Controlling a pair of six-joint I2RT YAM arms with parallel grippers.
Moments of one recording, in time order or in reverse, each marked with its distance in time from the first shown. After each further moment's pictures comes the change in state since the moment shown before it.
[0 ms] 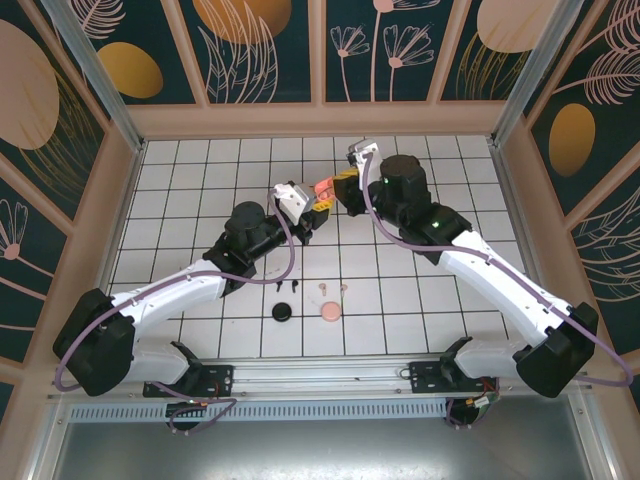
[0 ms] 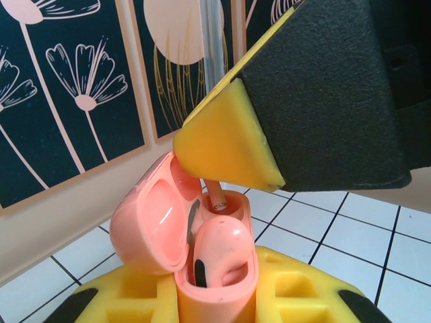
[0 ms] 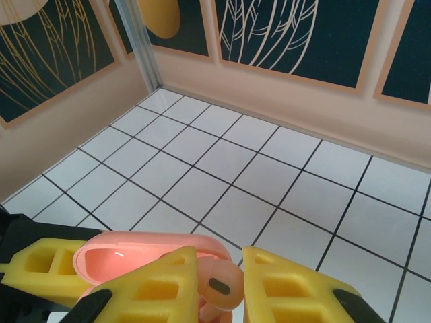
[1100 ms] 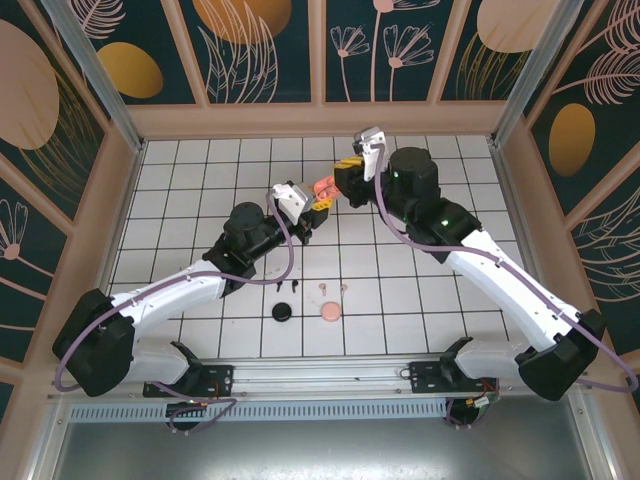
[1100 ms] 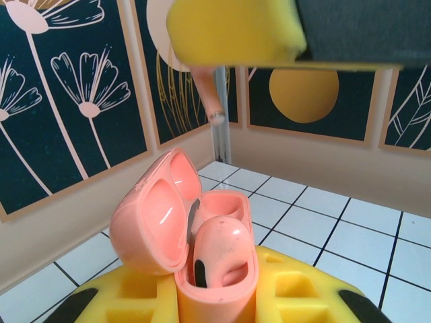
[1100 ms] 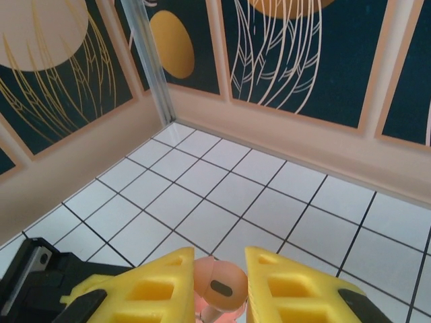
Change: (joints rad) left arm 0.000 -0.004 -0.006 0.022 -0.004 0.004; right arm -0.010 -0.019 0.061 0.008 -0.034 0.014
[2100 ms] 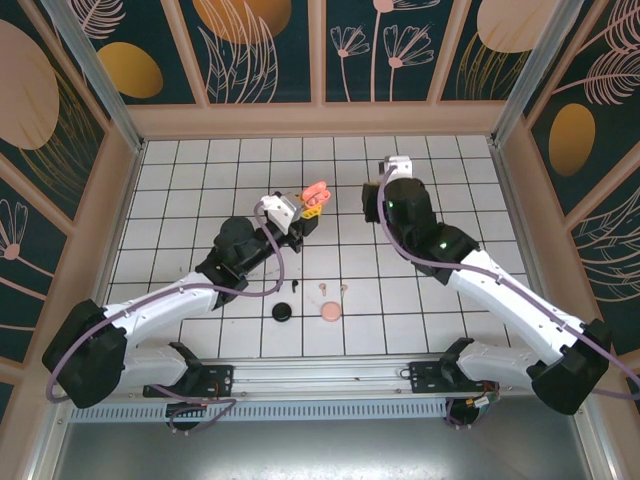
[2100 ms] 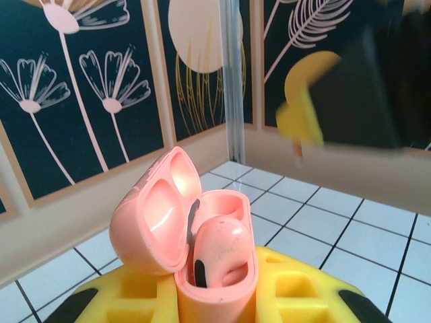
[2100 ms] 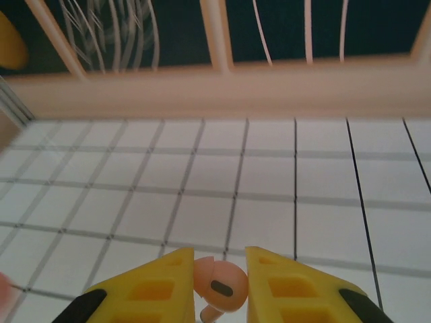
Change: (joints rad) left arm 0.000 -0.071 -0.117 0.065 -0.053 -0.007; right arm 0.049 -0.097 -0.169 -0.031 0.457 0.183
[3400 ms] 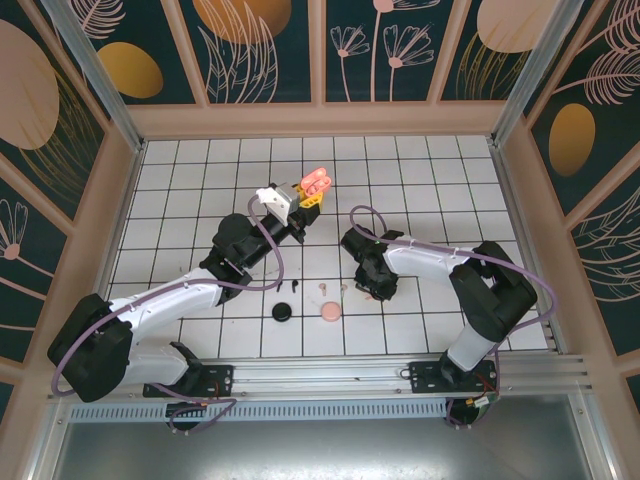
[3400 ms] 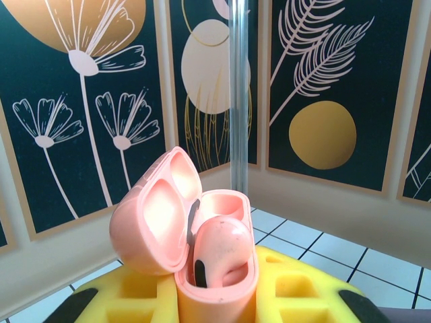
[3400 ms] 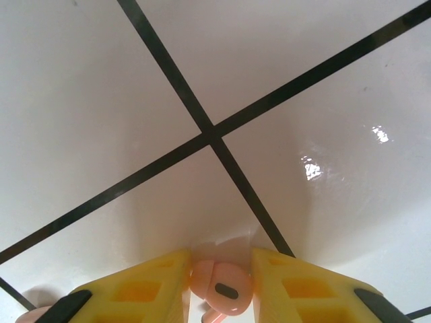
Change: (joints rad) left arm 0.000 0.034 0.027 0.137 -0.026 -0.057; right arm 0.006 0.502 -0.182 -0.475 -0.341 0.924
